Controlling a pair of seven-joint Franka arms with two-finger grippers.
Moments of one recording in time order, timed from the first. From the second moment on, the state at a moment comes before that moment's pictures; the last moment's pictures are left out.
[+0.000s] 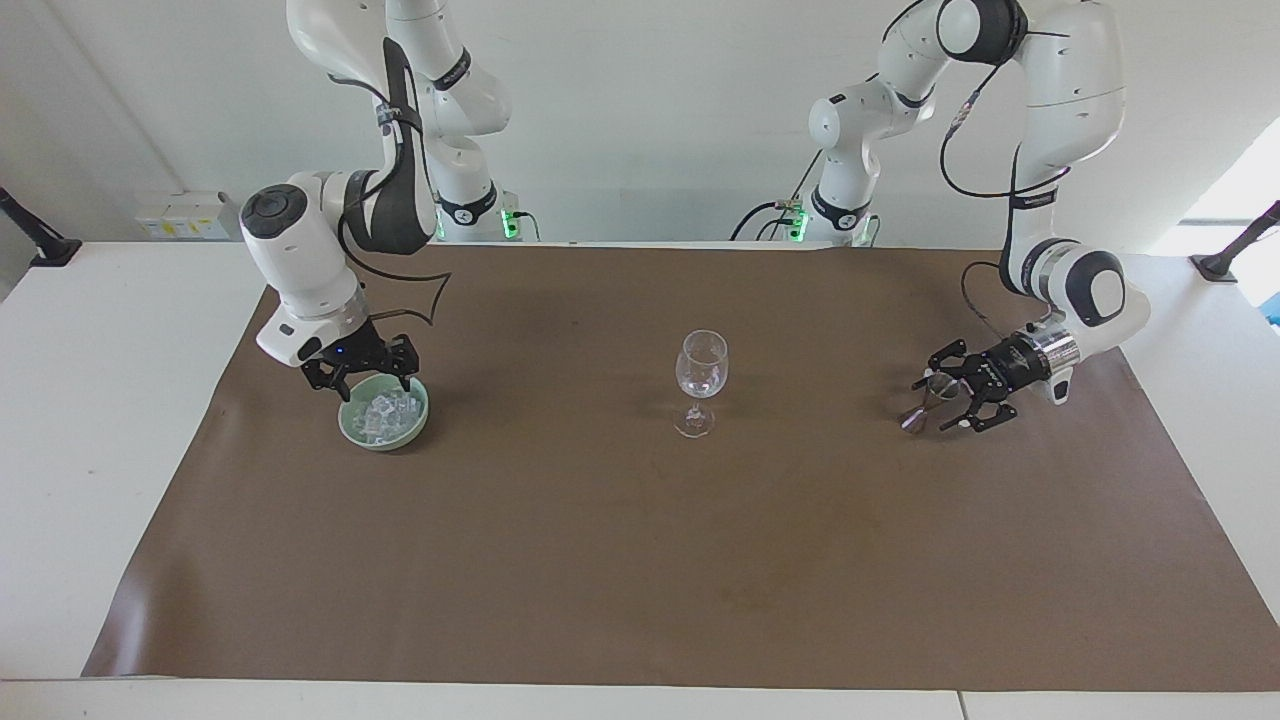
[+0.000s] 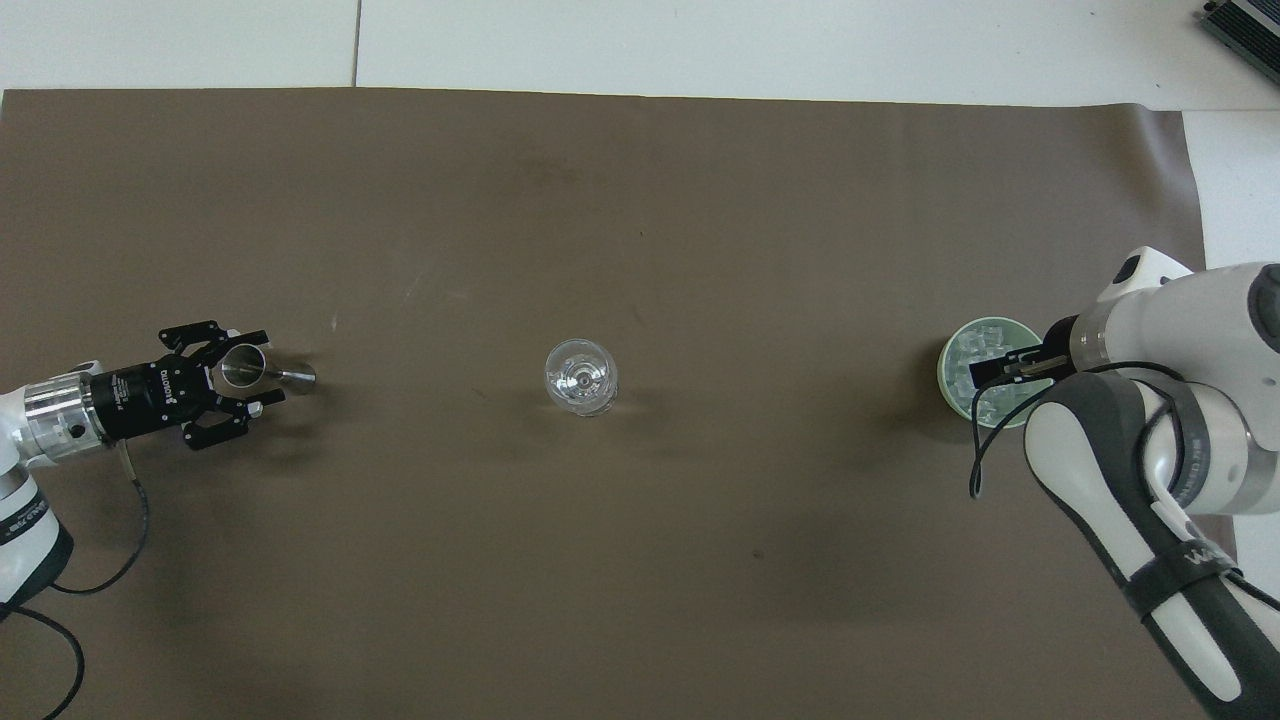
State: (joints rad) left arm 0.34 0.34 0.05 -2.16 -1.32 1.77 -0.80; right arm -0.01 0.07 -0.05 -2.14 0.01 2.26 -0.28
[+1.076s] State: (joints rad) left arm 0.38 0.32 0.09 -1.94 -1.05 1.65 -0.80; right arm -0.01 0.11 -0.05 -2.15 -0.02 2.31 -0.44
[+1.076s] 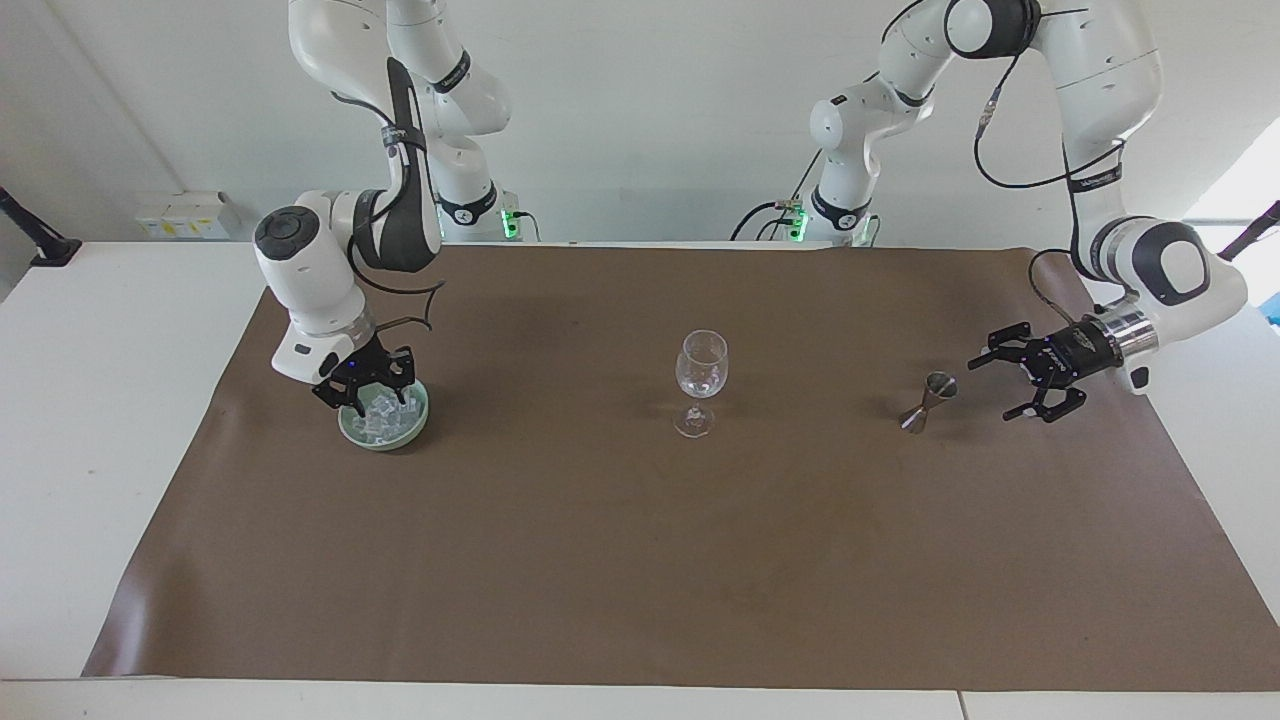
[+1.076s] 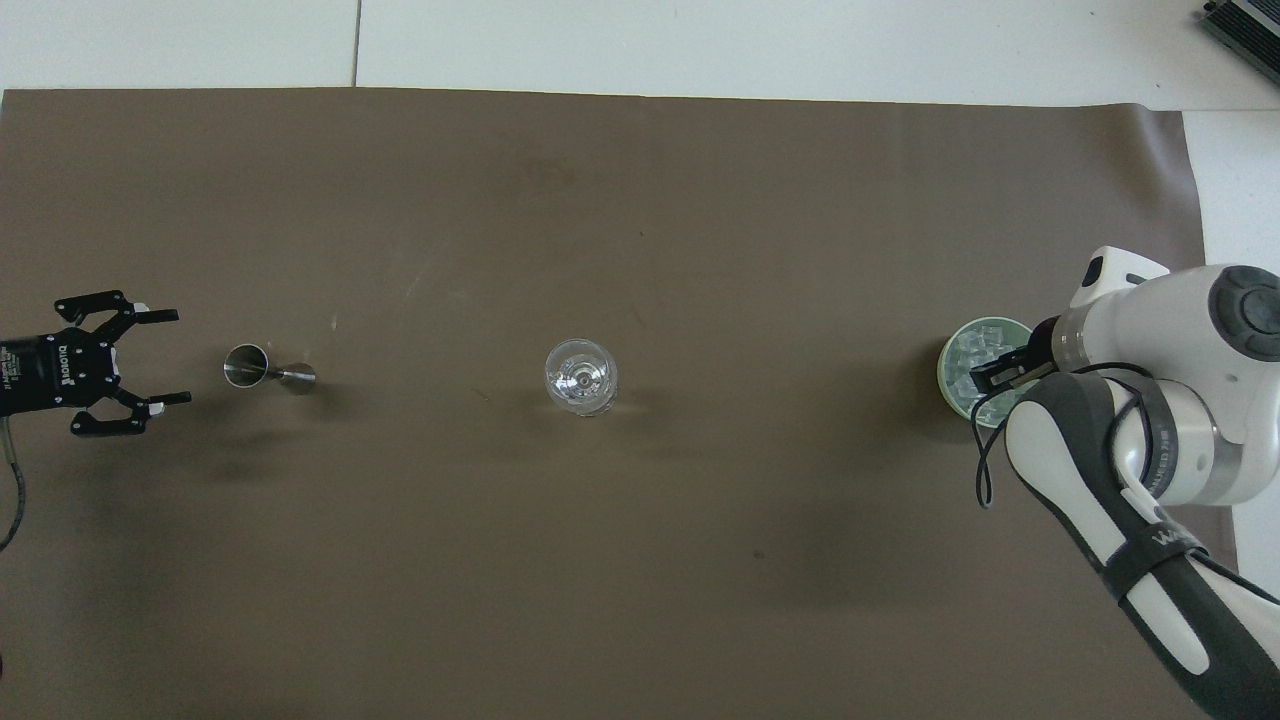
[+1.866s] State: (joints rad) left arm 0.30 0.18 0.09 -1.79 -0.77 1.64 -0.80; right arm -0.01 0.12 -0.05 -2.16 -0.02 2.31 -0.44
